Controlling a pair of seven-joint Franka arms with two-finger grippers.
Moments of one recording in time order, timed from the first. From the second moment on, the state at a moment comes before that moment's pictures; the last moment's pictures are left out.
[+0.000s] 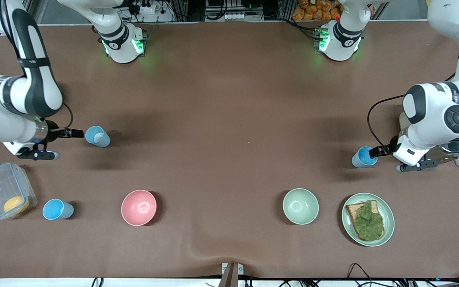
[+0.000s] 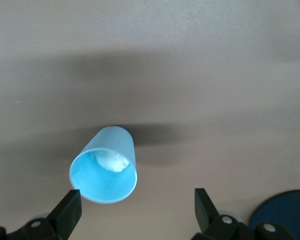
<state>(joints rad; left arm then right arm) 0.10 0.32 -0.03 -2.11 0.02 2.42 -0.09 -0.02 0.26 -0.13 -2.05 -0.01 2.03 -0.09</state>
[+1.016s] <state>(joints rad) 0.10 0.35 -0.05 -2.13 0.02 2.49 -0.08 -0.05 0.38 -0.13 -2.07 0.04 2.05 -0.13</state>
